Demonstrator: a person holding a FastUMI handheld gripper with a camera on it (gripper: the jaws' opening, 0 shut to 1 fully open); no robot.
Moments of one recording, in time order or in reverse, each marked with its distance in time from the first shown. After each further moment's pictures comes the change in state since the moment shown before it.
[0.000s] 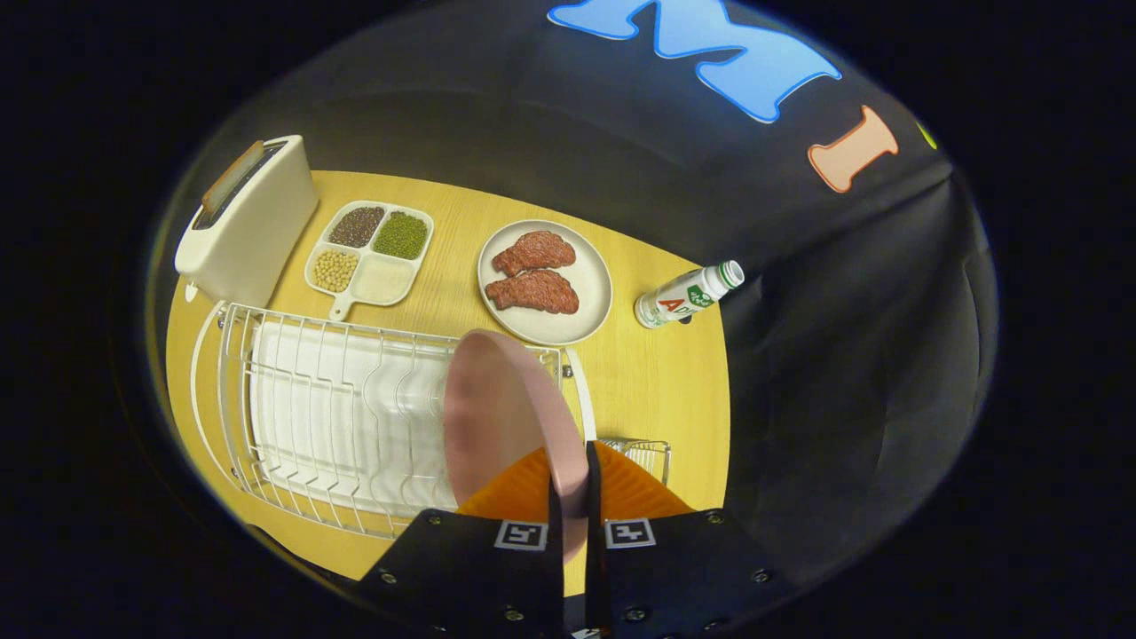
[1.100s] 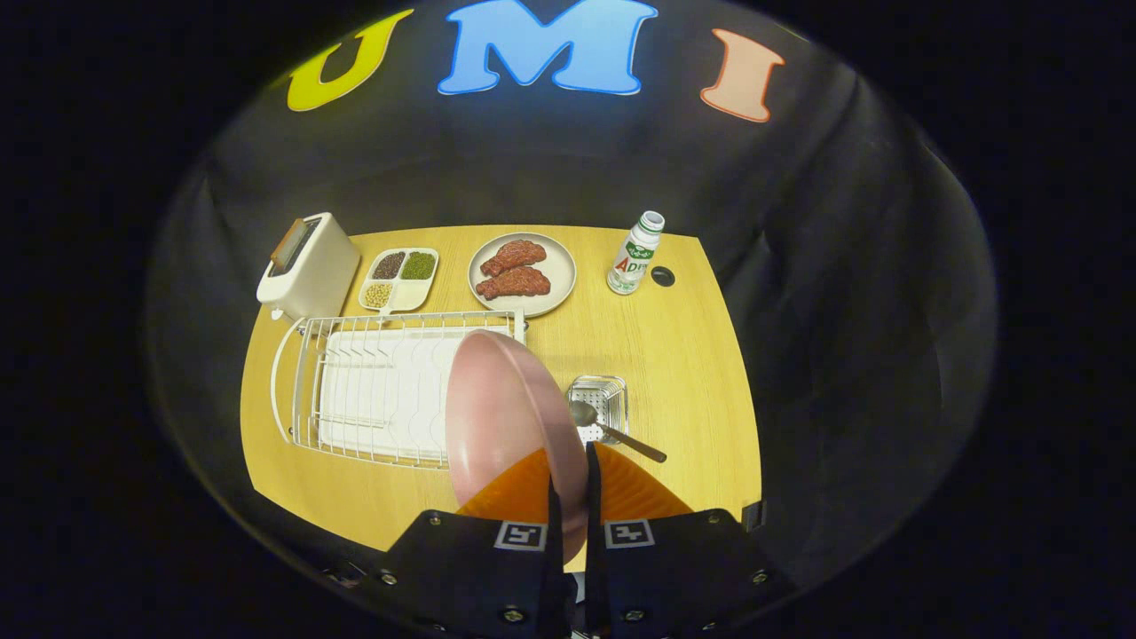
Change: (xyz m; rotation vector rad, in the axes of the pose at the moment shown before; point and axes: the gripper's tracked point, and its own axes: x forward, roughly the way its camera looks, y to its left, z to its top) arm -0.054 -0.120 -0.120 0.238 -0.097 0.326
